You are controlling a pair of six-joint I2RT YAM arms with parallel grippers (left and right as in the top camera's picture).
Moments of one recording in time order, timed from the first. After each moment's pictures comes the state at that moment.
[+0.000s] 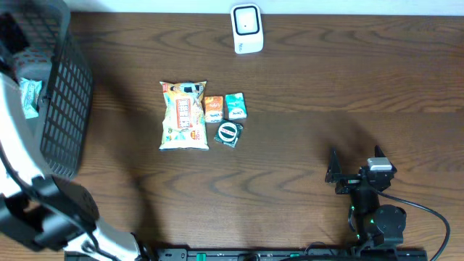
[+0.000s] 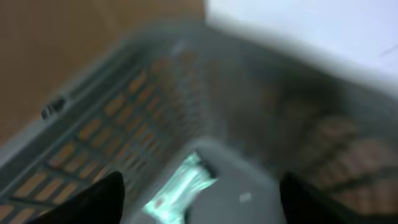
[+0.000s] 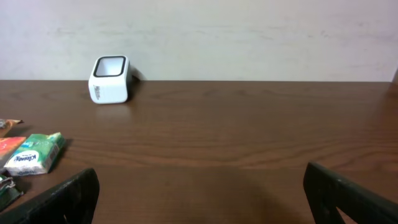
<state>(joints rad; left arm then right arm) 0.52 1.82 1.87 -0.66 -0.15 0.04 0.04 0.01 0.01 -0.07 -0.01 0.02</state>
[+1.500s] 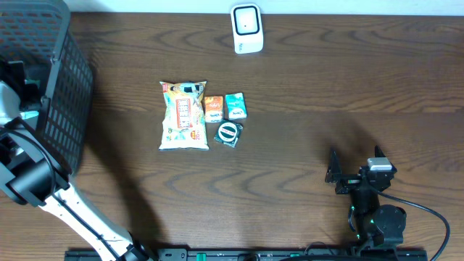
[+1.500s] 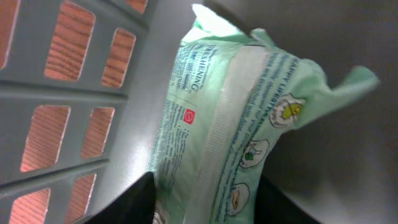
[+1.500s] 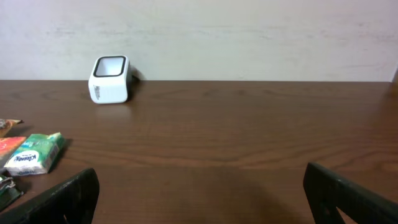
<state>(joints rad) 0.68 2.30 1.85 -0.63 -0.08 0.43 0.04 0.01 0.01 -0.07 -0.01 0.02</state>
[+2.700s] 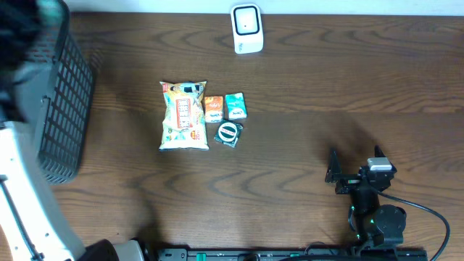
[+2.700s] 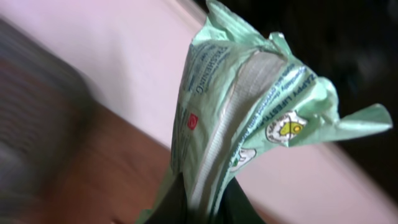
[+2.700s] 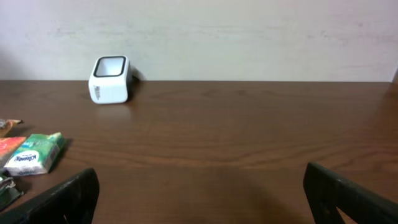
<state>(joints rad) 0.37 1.48 1.81 -0.71 0.55 -0.57 0.04 0.01 0.01 -0.07 -0.01 0.02</state>
